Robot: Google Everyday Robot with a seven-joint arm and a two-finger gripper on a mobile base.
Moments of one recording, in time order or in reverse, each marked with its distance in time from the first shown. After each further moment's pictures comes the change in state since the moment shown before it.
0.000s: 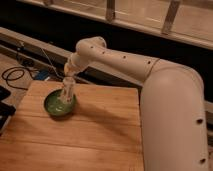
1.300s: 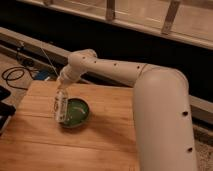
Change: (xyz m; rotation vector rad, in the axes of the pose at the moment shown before) arm 0.043 0.052 0.059 -0.088 0.132 -0.008
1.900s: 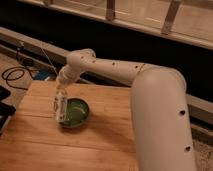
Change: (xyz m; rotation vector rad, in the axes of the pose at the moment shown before) arm 0.000 -0.004 -0.001 0.003 -0.001 0.004
